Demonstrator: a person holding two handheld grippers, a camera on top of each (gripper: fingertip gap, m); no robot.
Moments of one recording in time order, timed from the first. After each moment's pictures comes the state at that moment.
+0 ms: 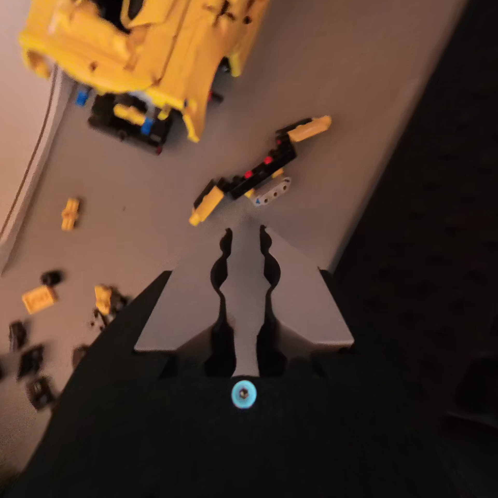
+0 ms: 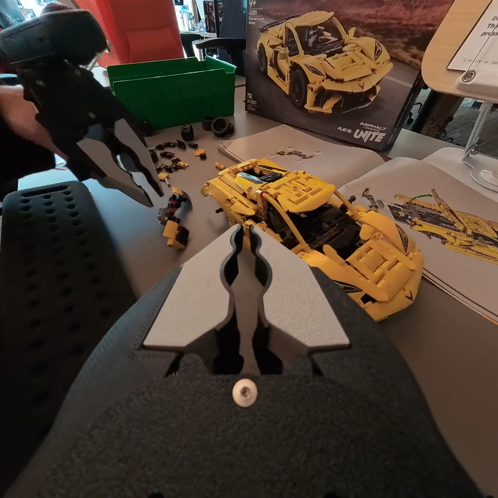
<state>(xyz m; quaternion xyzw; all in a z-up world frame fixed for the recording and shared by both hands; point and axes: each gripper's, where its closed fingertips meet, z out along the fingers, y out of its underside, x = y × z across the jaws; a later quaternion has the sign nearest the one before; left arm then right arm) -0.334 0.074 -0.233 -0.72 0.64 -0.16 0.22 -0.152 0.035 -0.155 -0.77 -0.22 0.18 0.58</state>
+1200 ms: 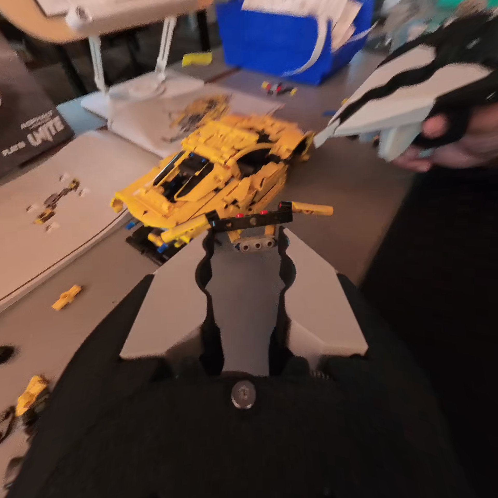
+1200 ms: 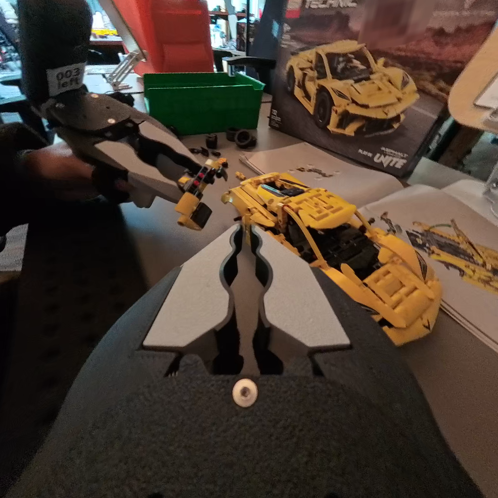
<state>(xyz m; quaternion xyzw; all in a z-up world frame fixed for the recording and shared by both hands) -0.255 0.063 -0.175 -0.66 0.50 -0.33 0.45 -0.169 0.027 -0.148 -0.73 -0.27 0.19 0.59</state>
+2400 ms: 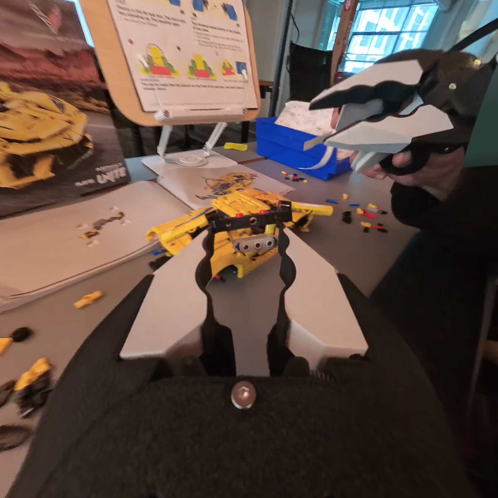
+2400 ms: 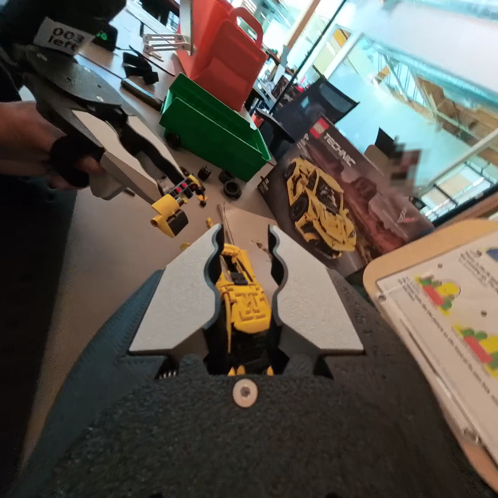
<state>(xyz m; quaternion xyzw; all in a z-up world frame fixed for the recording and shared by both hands) -0.272 0.066 -0.119 -0.65 0.37 -0.37 0.55 -0.197 0.055 -0.059 -0.59 -0.48 0.04 0.64</state>
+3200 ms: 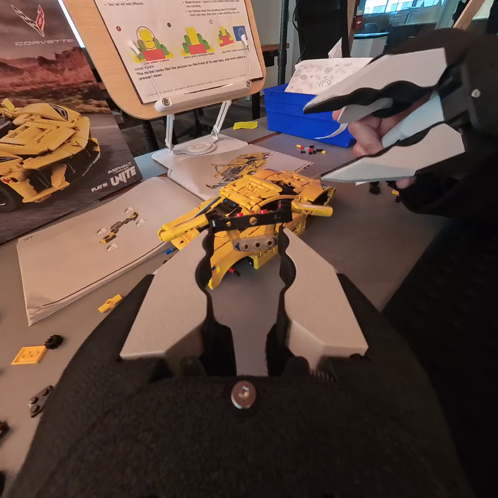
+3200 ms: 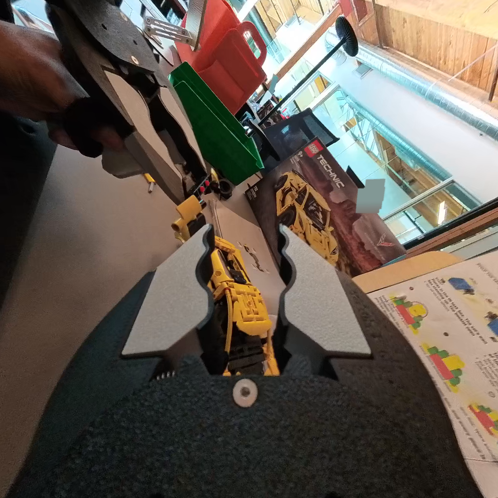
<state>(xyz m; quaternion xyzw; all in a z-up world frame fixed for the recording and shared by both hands) -0.260 0.071 -0.137 -0.65 0.42 -0.30 0.55 -0.206 0.051 -0.095 -0.52 -0.52 -0.04 0.68</state>
